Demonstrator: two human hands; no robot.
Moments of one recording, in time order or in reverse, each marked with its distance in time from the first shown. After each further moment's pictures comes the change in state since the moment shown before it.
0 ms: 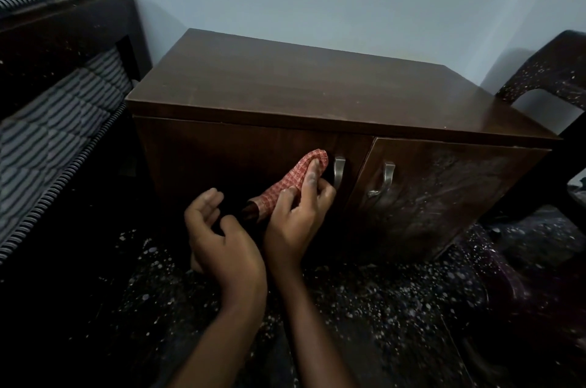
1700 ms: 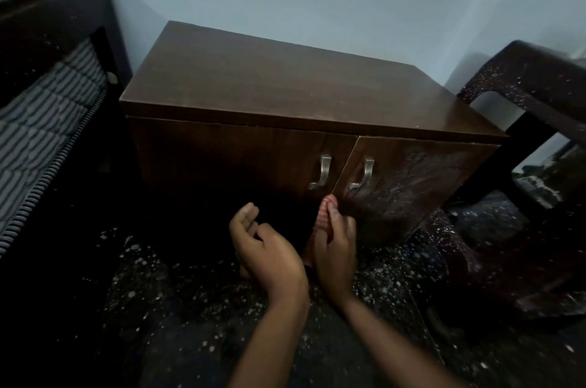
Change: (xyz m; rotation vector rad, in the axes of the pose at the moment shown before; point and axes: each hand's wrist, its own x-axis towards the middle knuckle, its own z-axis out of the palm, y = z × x) left_hand -0.045 0.009 0.015 -0.069 -0.074 -0.351; right_hand 0.002 0.065 -0.093 -0.409 -0.364 0.091
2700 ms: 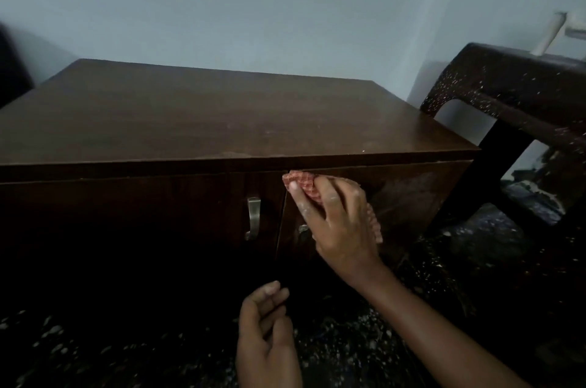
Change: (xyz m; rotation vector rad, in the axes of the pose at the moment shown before) left_hand -0.051 -0.047 0.042 0.228 -0.351 -0.006; right_hand 0.133 0.032 -0.072 -0.657 0.295 -1.015
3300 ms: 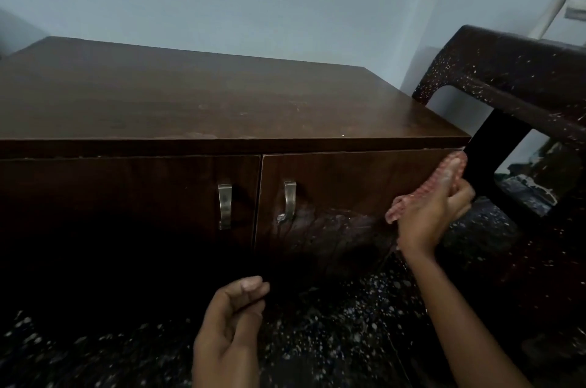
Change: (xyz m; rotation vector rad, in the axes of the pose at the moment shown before) left_hand -0.004 0.009 -0.011 -0.030 -0.196 -0.034; right_hand -0.050 0.097 0.005 0.346 0.271 1.281
